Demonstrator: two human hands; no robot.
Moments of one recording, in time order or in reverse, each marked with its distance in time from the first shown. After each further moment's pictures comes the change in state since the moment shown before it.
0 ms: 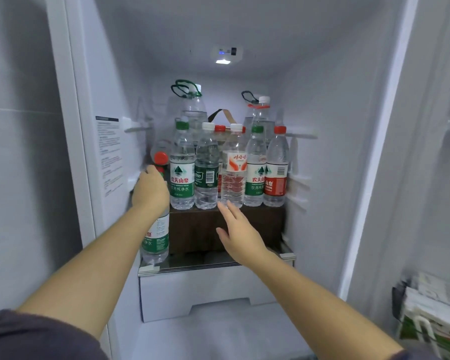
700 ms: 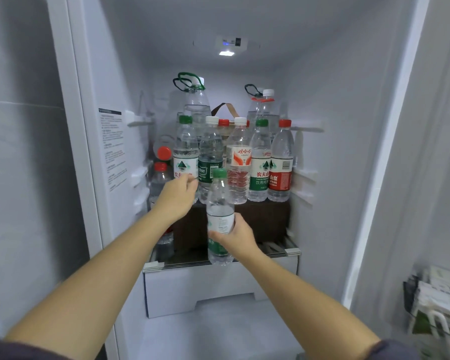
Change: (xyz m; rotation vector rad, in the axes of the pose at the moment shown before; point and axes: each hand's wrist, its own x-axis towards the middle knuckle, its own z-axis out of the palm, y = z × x) left_hand -0.028 0.008 0.012 -0.258 -0.233 0.268; right_hand 0.009 -0.001 0.037 0.704 0.044 0.374
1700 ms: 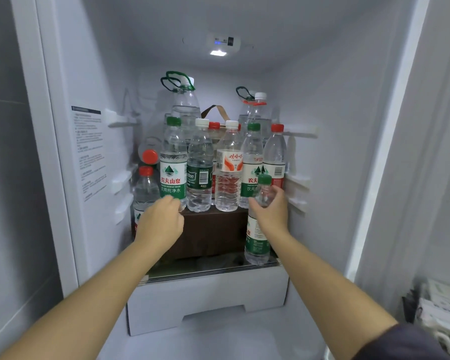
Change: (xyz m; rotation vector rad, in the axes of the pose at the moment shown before) left_hand -0.010 -0.035 0.030 0.468 0.112 0.180; right_hand 0.057 -0.001 -0.082 -0.011 0.506 -0.115
